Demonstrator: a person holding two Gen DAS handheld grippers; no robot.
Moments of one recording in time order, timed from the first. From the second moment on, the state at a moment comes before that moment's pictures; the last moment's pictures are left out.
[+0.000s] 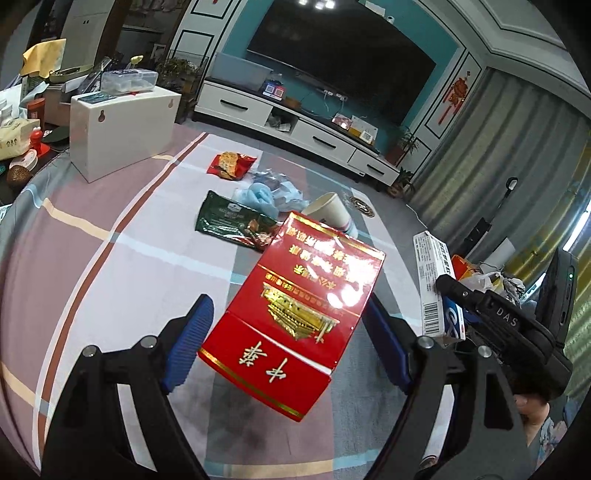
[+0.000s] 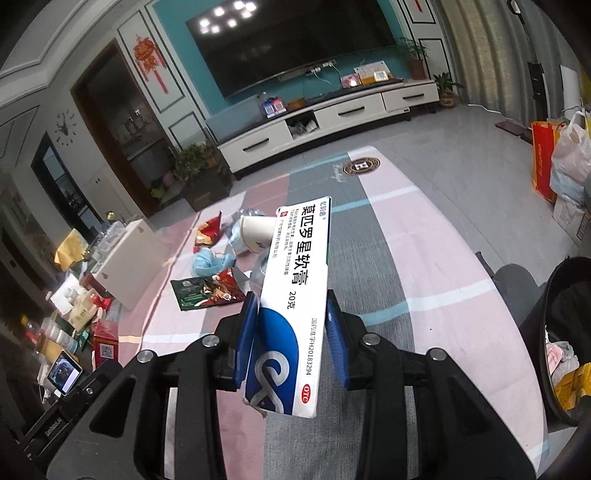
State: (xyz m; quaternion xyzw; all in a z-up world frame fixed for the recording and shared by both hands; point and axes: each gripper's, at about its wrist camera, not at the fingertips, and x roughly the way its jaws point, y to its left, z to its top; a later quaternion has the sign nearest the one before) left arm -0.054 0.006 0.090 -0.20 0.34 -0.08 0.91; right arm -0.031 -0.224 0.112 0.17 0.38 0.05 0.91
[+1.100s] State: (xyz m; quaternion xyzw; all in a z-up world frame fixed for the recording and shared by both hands) left arm -0.054 -0.141 0.133 -0.09 0.32 -0.18 0.93; right arm -0.108 -0.335 0.167 0.24 0.25 -0.04 0.94
